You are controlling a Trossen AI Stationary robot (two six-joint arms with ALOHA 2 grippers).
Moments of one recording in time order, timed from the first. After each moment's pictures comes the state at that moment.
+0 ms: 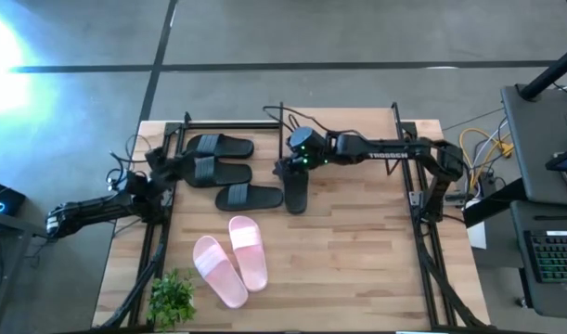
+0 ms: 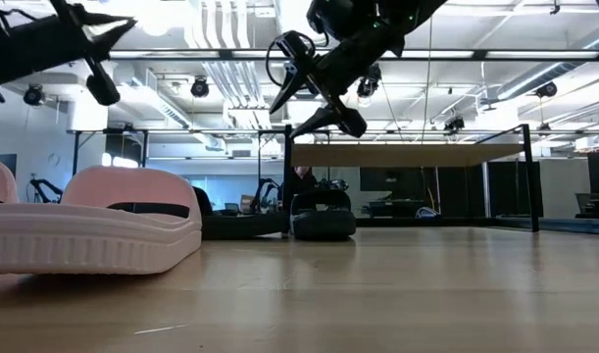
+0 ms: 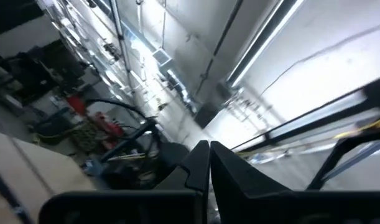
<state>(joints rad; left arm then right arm) 0.28 0.17 0.02 0.73 -0.15 -0.92 -0.24 1.79 1.40 -0.34 -0.15 0.87</state>
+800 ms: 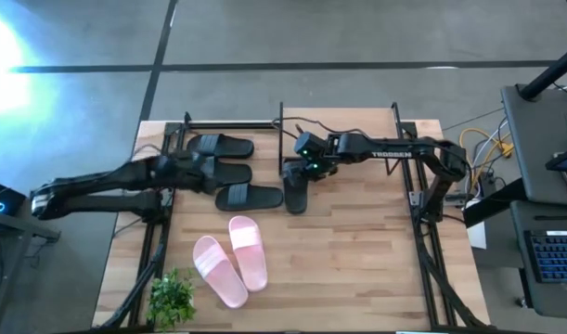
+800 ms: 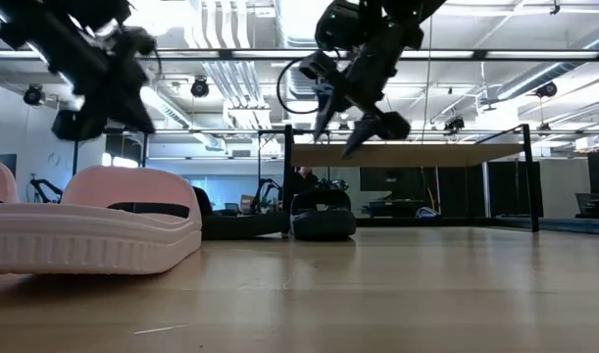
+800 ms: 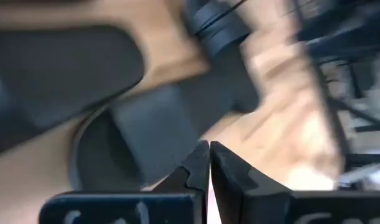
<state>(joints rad) 0.28 0.70 0.53 -0.55 0.04 -0.96 -0.24 1.75 1.39 -0.70 -0.18 0.87</state>
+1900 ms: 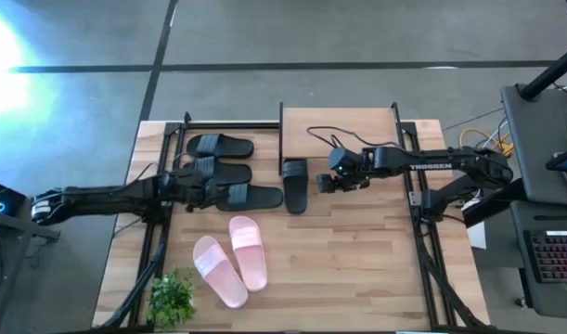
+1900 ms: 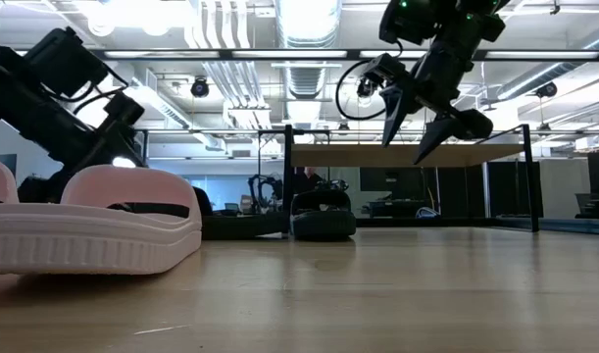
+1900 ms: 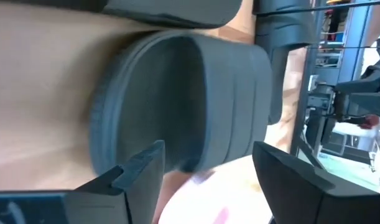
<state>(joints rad) 0.29 0.58 0.11 -0.13 0.11 -1.44 -0.19 1.41 0.98 -0.63 -0.05 1.13</state>
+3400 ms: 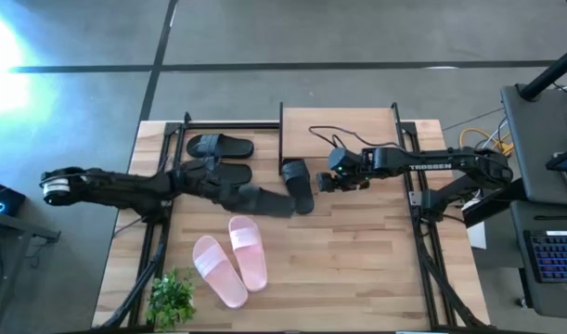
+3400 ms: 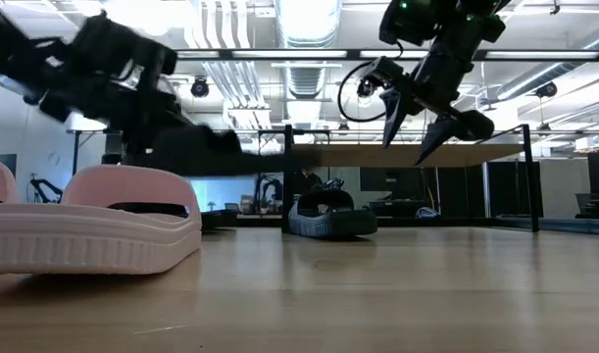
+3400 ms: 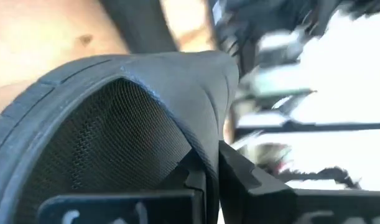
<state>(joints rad) 0.28 1.01 0.27 0.38 0.41 -1.16 -0.19 1.40 0.98 -0.63 -0.03 1.17</state>
